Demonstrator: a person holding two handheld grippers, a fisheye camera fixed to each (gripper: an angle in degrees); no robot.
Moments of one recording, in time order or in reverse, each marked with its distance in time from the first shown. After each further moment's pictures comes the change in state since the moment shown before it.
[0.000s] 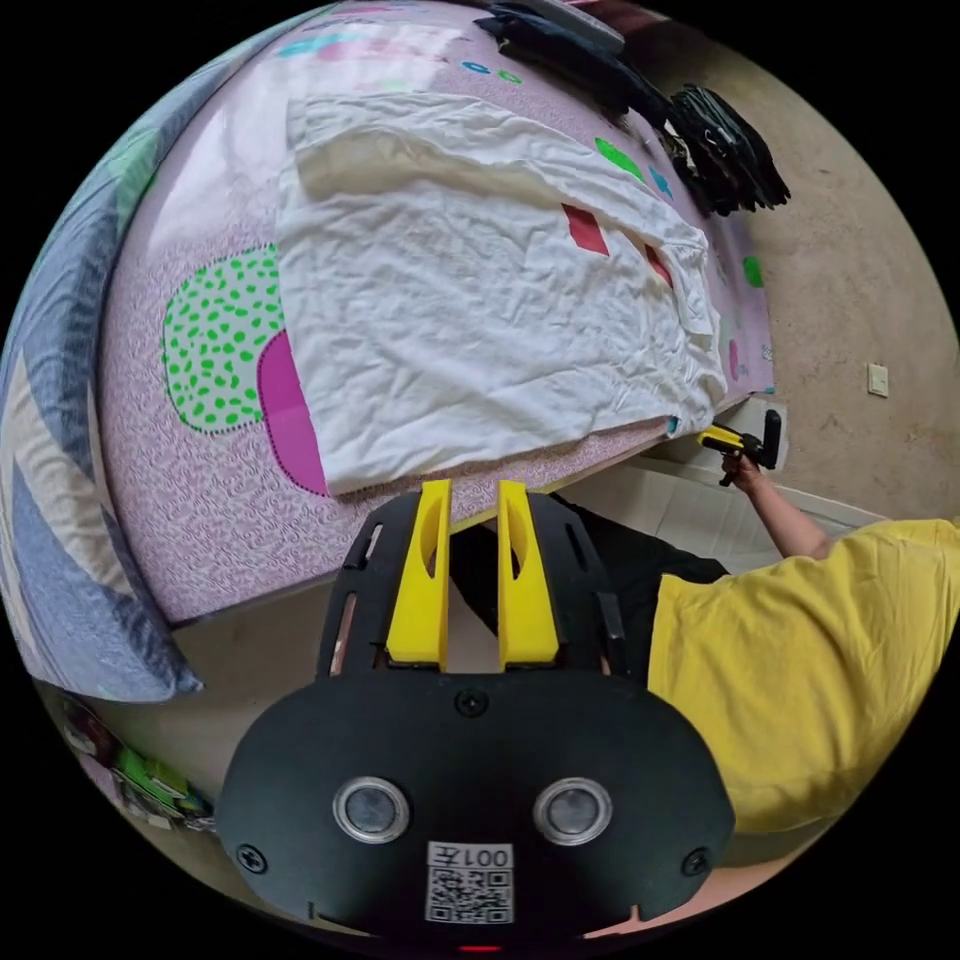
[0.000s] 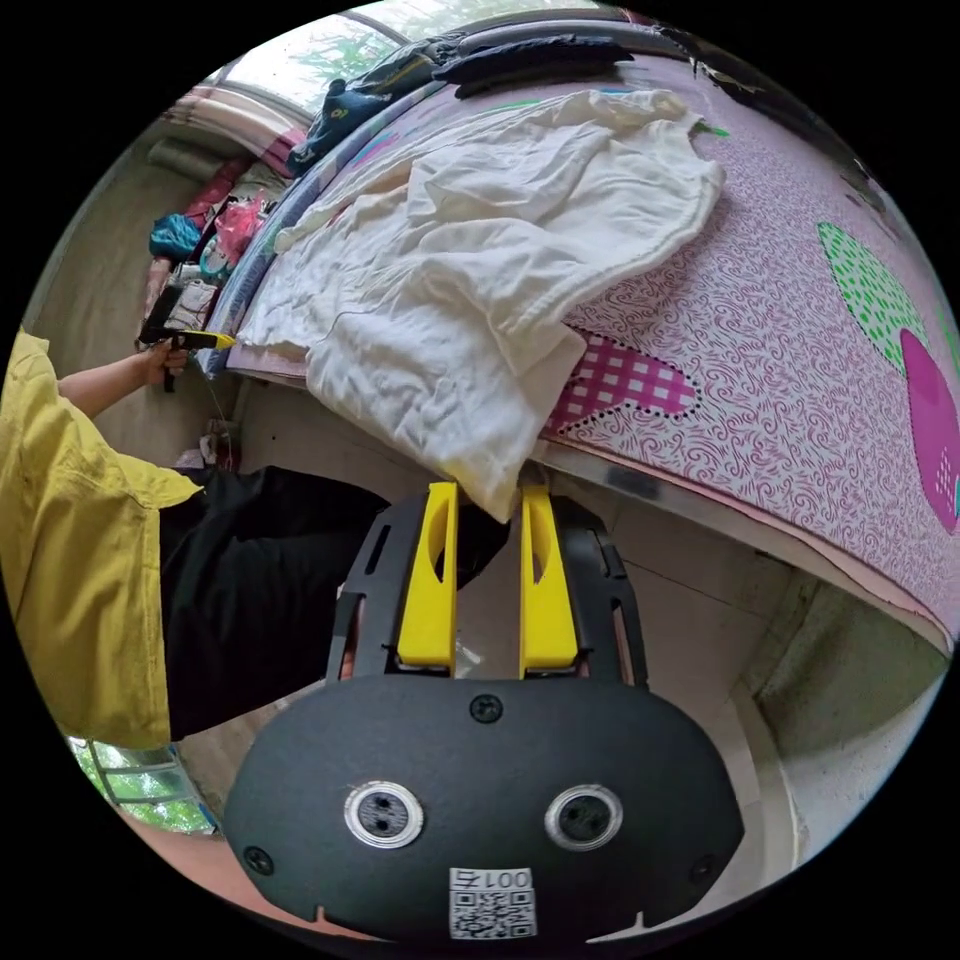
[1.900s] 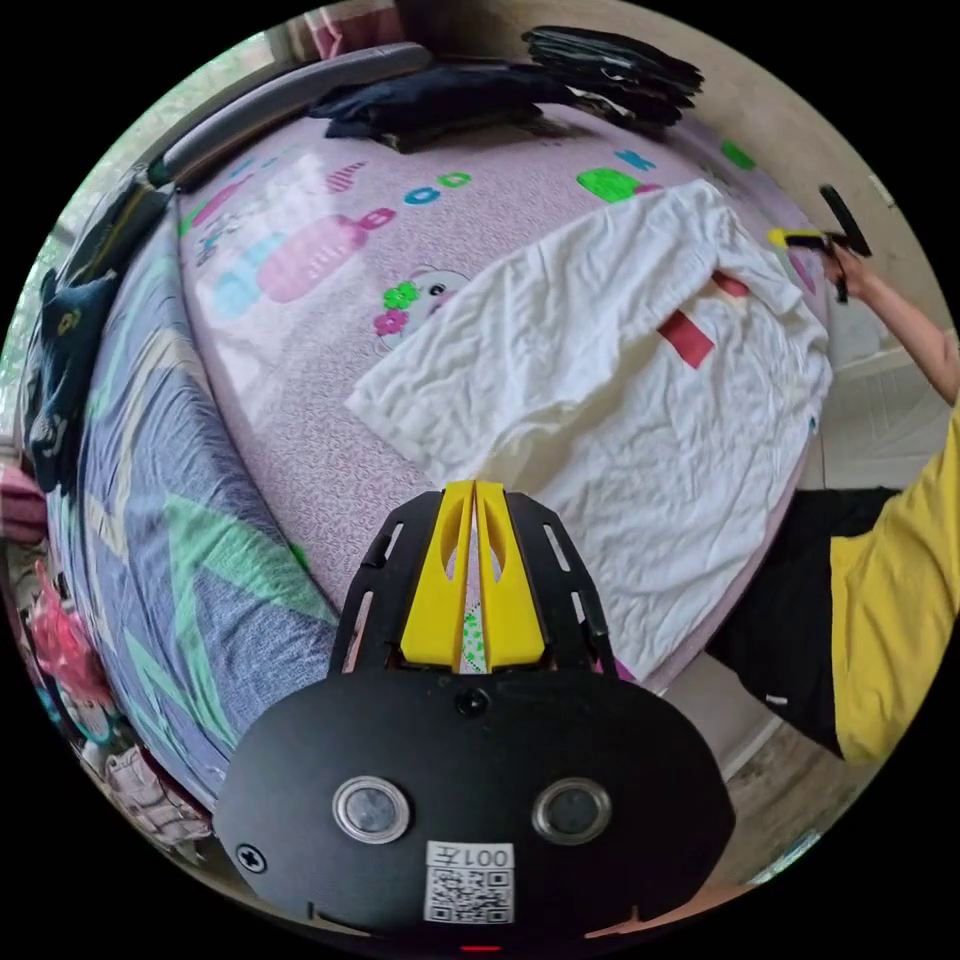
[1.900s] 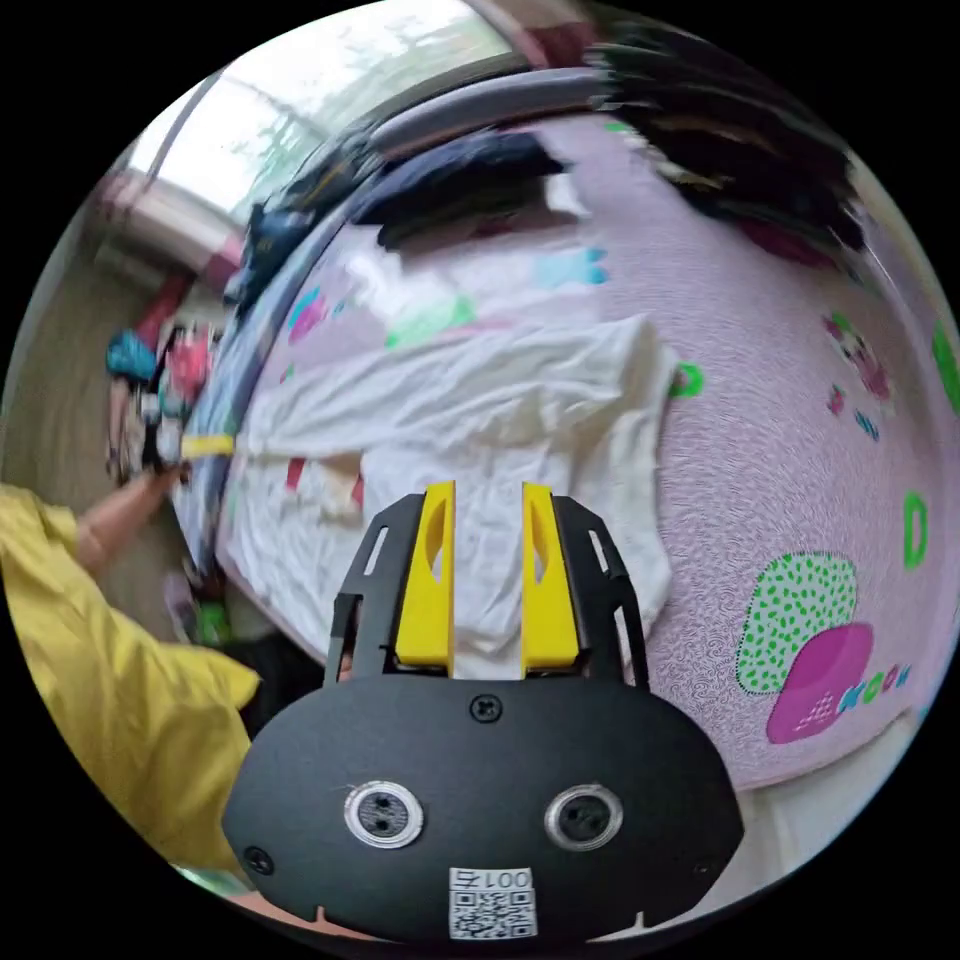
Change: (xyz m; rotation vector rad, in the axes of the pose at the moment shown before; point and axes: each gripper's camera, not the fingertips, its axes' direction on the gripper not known) left arm 0.087 -0.159 -0.139 0.083 -0.495 0.491; right arm 0.069 -0.252 -0.100 0.189 0.111 0.116
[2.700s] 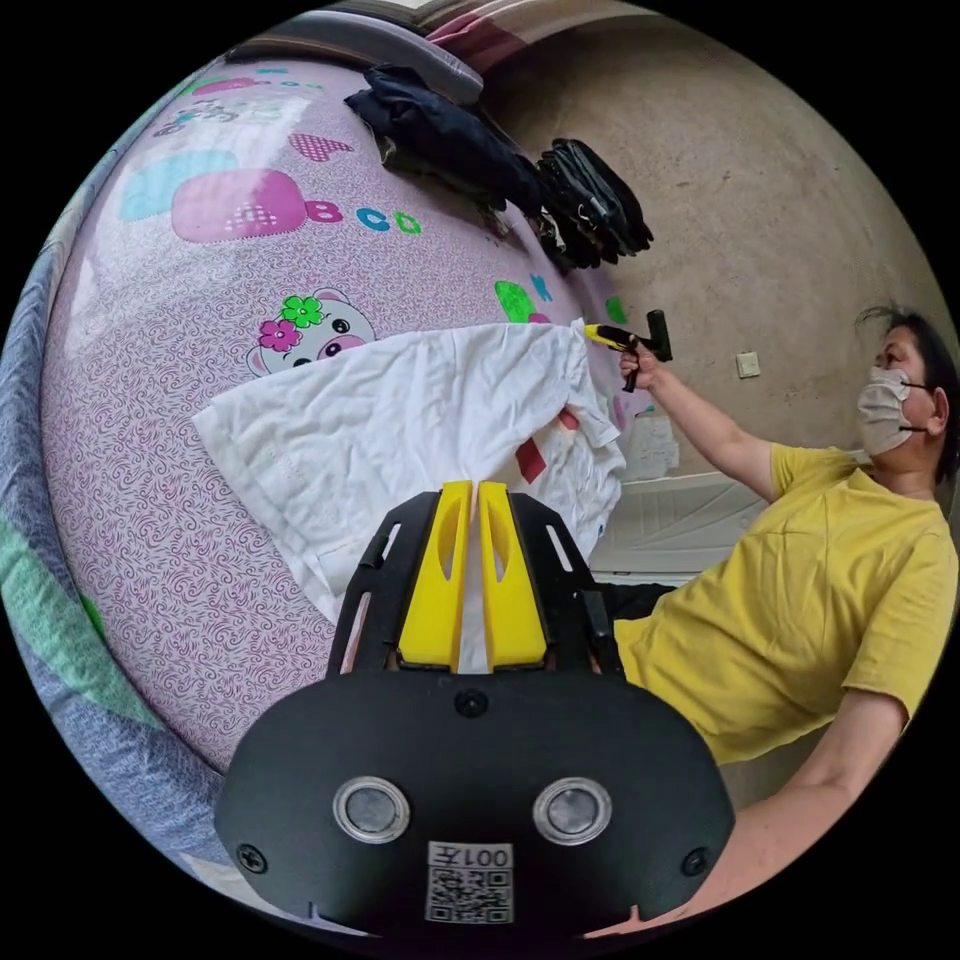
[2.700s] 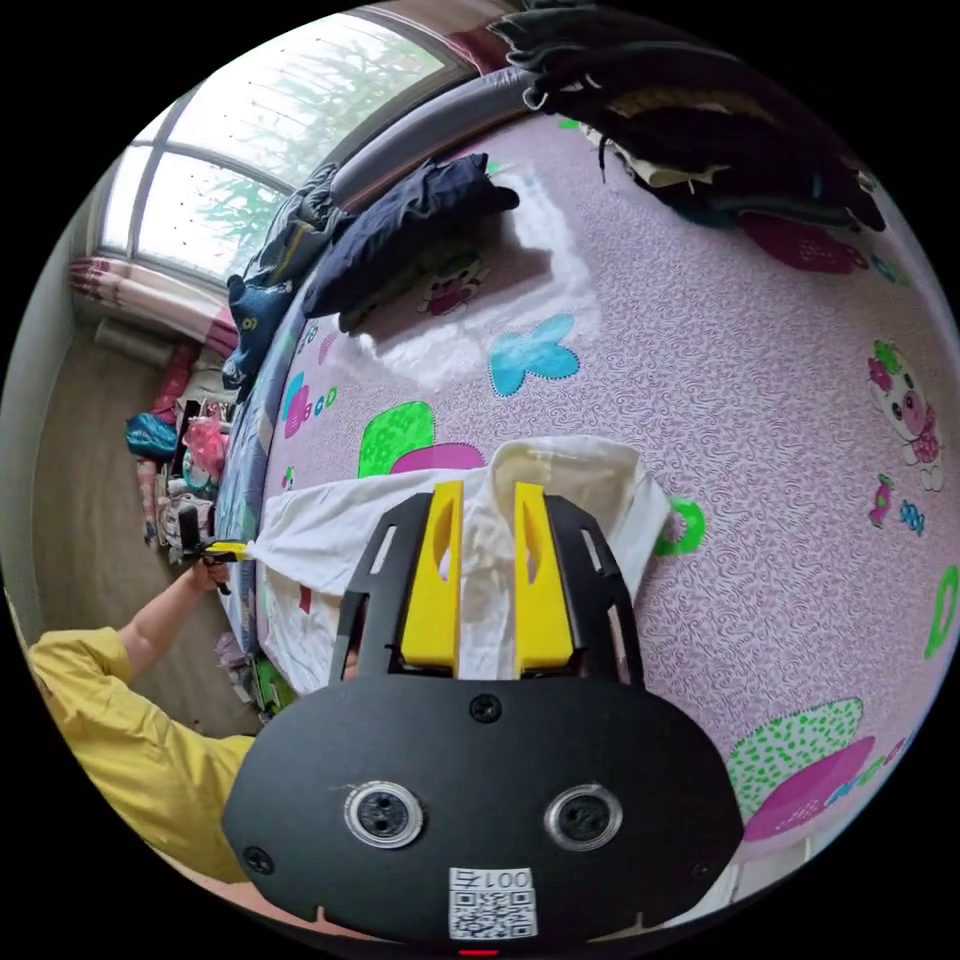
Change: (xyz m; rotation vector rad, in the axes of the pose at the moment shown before) left arm -0.121 -0.039 -0.007 0.217 0.742 -0.191; right arm 0.190 -0.115 0.034 0.090 -0.144 0.218
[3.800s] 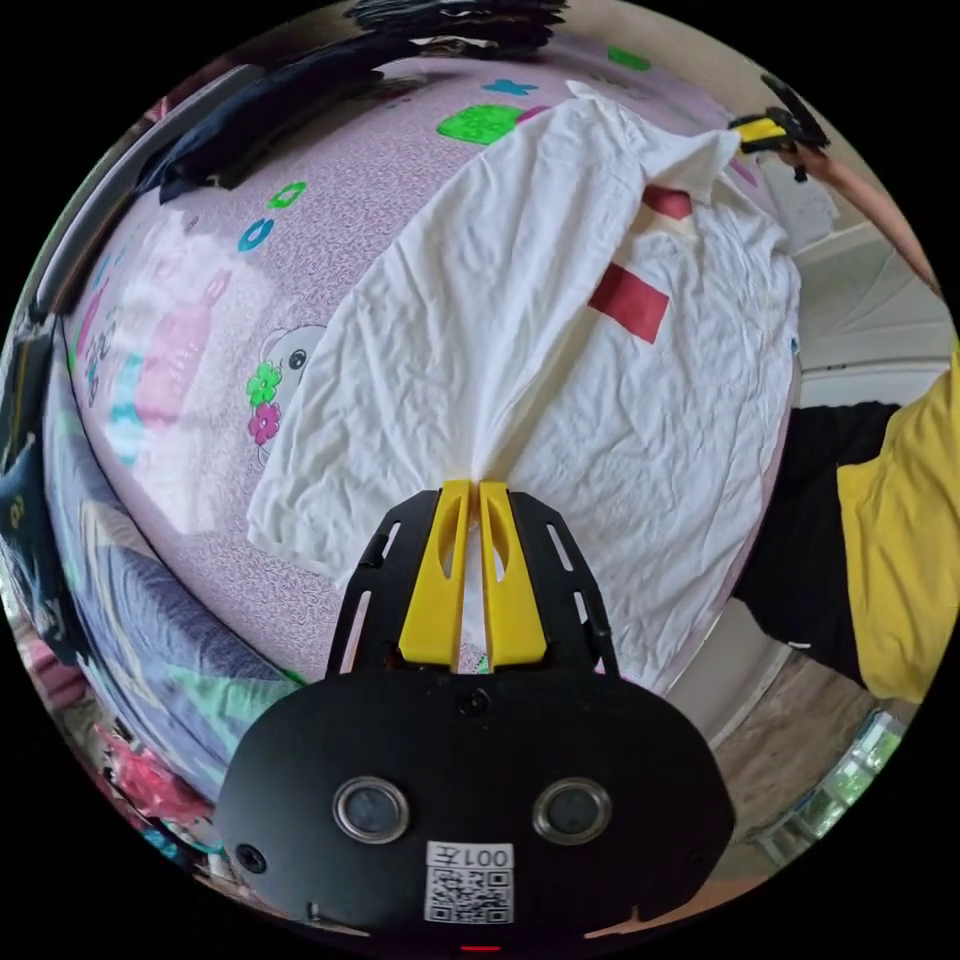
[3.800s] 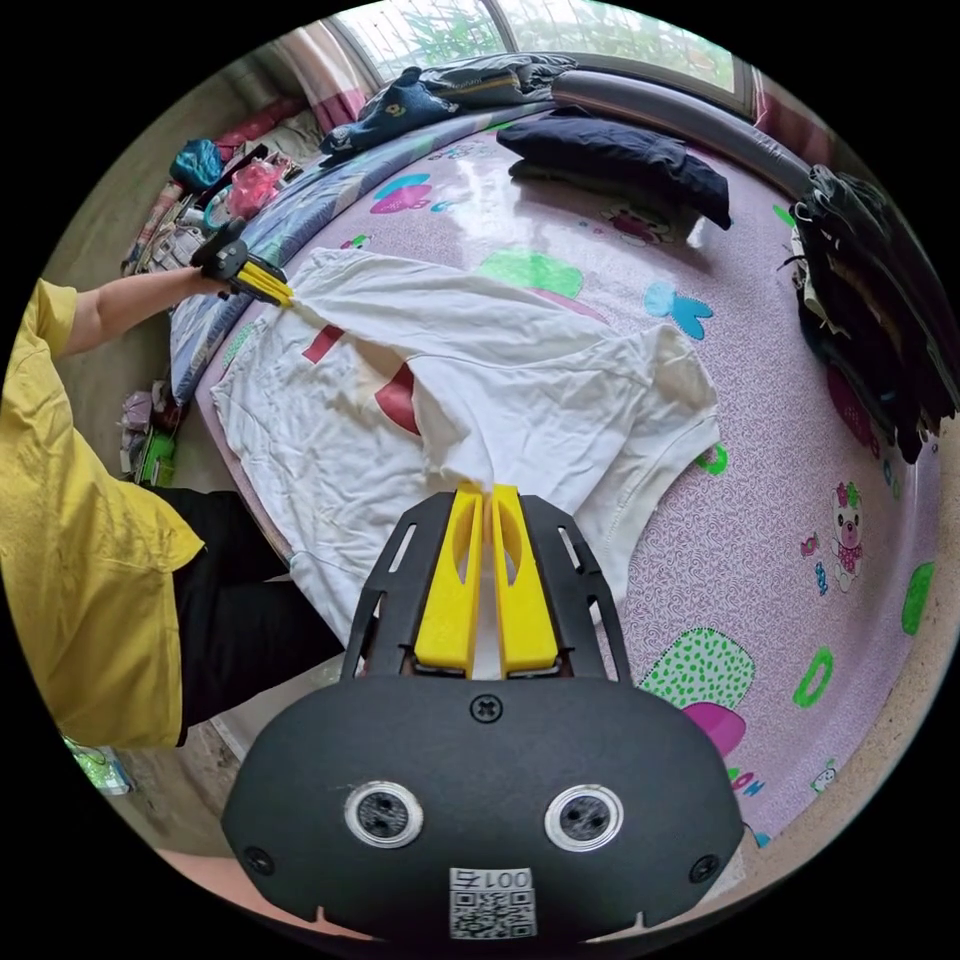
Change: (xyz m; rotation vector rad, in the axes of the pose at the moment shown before) left arm 0.140 -0.039 0.121 -0.461 -0.701 0.429; right arm -0.107 0.074 -0.058 -0.251 0.249 -0.580
